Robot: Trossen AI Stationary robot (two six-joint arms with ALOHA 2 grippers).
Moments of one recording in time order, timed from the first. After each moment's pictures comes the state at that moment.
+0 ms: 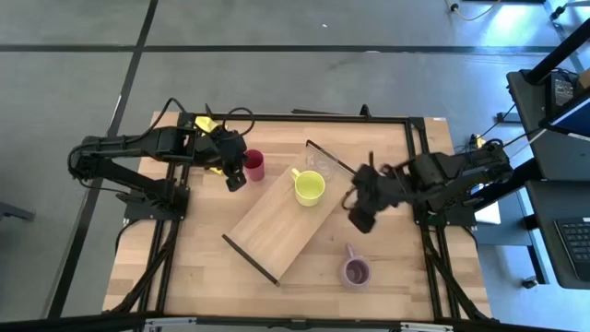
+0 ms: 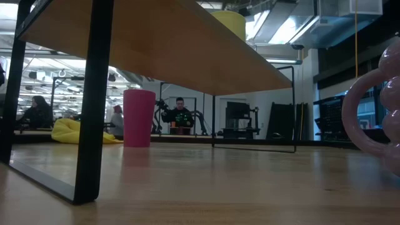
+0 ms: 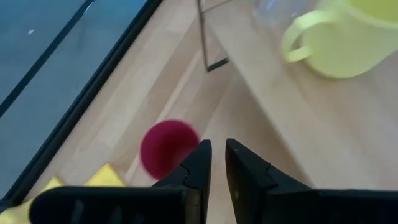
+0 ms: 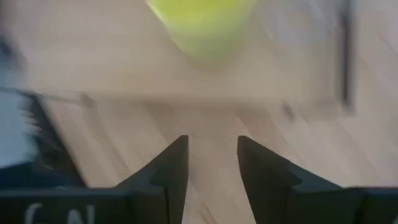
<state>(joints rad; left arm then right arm) 0.06 1.15 1.27 -1.01 -0.32 -0.29 0.33 1.50 1.73 -1.39 0.23 0.91</state>
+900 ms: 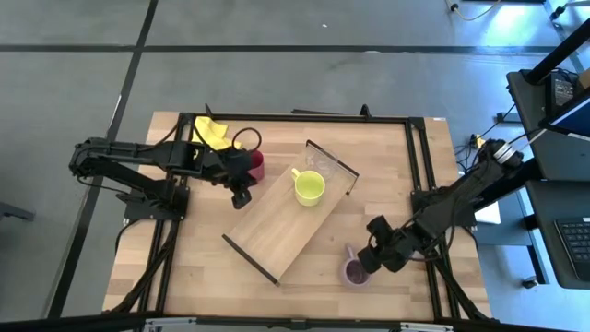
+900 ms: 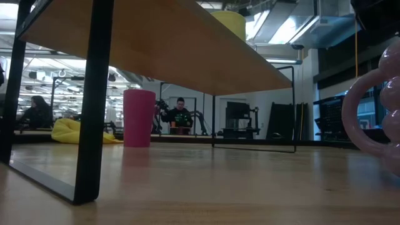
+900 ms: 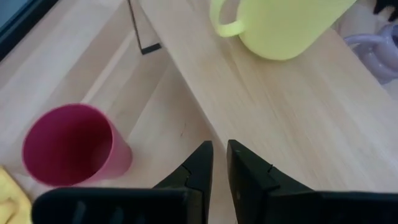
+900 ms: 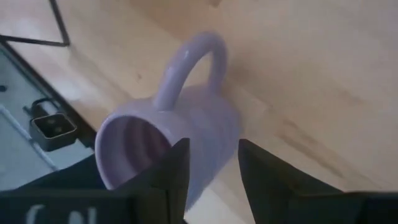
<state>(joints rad) -0.03 1.15 1.10 -0.81 -0.17 -0.43 0.72 1.33 0.88 -0.65 0.18 1.70</state>
